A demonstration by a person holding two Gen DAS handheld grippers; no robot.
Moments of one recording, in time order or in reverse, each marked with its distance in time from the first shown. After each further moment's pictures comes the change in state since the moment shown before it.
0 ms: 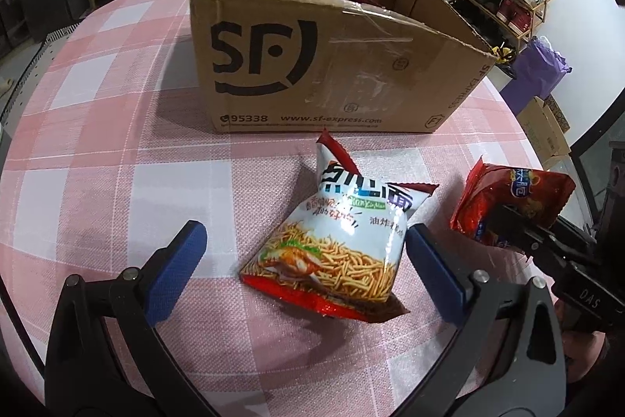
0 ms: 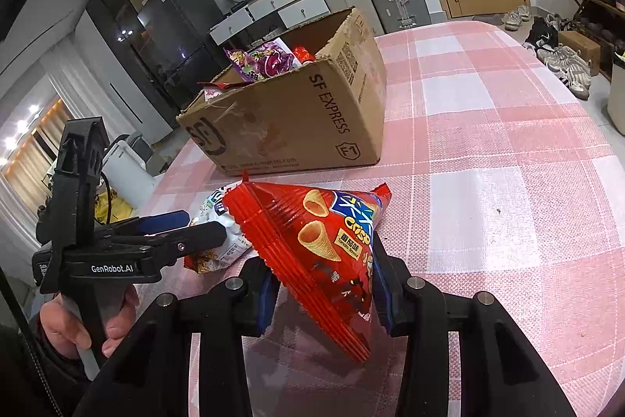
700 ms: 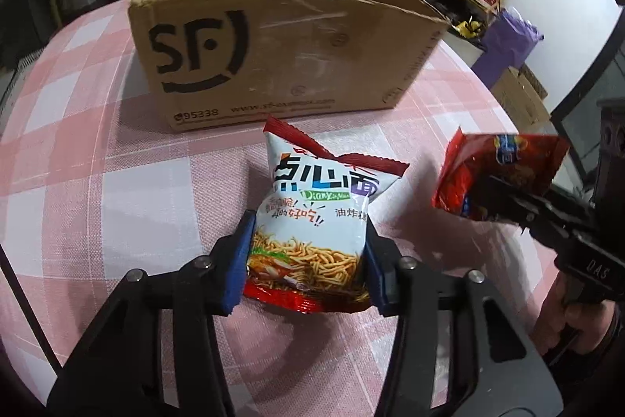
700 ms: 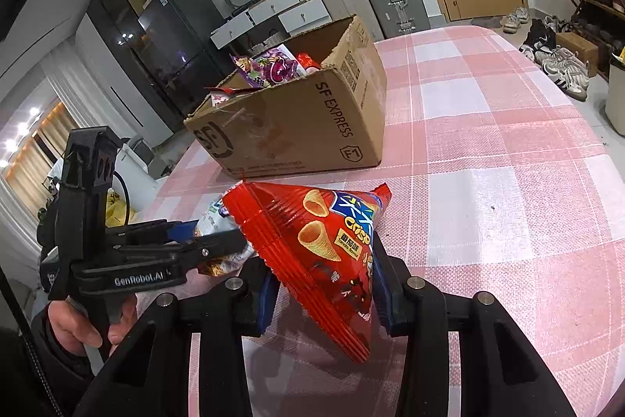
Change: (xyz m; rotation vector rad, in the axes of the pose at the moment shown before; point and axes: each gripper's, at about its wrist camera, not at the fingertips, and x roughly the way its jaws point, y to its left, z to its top) left arm 0.003 -0.031 -0.010 0.128 0.018 -0.062; right arm -0.011 0.006 -0.002 -0.001 -0.016 -0.001
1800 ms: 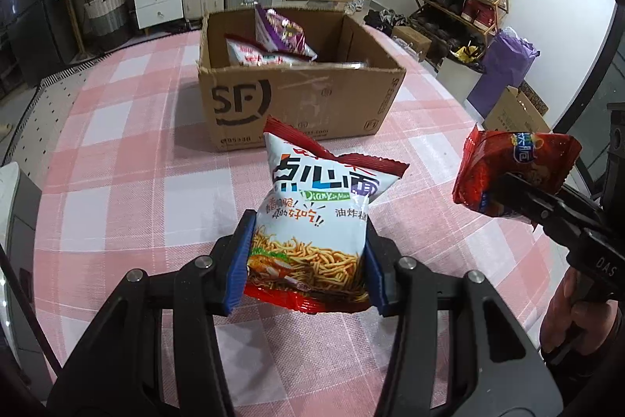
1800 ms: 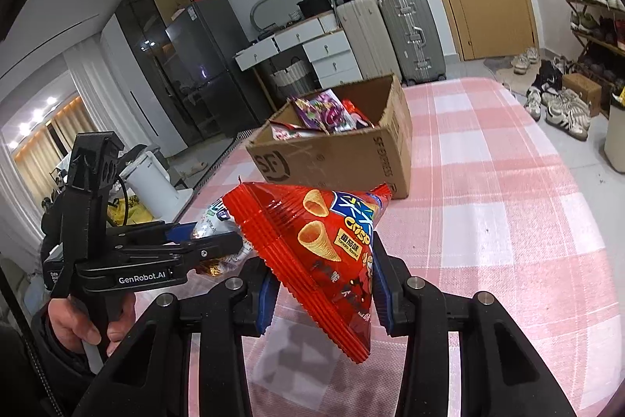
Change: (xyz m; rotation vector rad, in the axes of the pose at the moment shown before) left arm -0.104 -0.005 -0.023 0.005 -0.133 0.051; right arm -0.074 0.048 -0.008 -0.088 -0.125 0.024
